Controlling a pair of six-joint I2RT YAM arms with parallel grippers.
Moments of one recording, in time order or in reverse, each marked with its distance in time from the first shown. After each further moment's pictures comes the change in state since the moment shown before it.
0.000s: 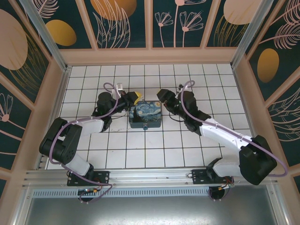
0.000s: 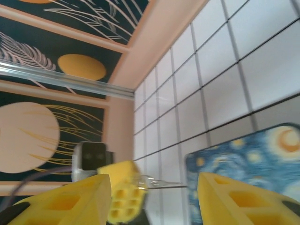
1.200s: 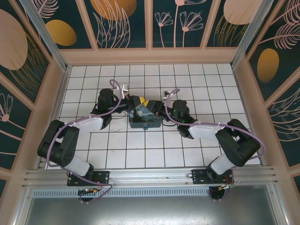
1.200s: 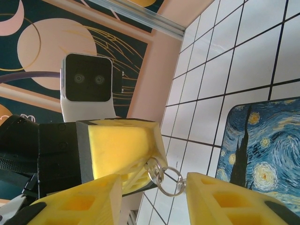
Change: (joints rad) left arm 0.000 -0.032 0.050 -0.185 0.205 0.319; right arm 0.060 0.262 -0.114 0.559 -0.283 -0.046
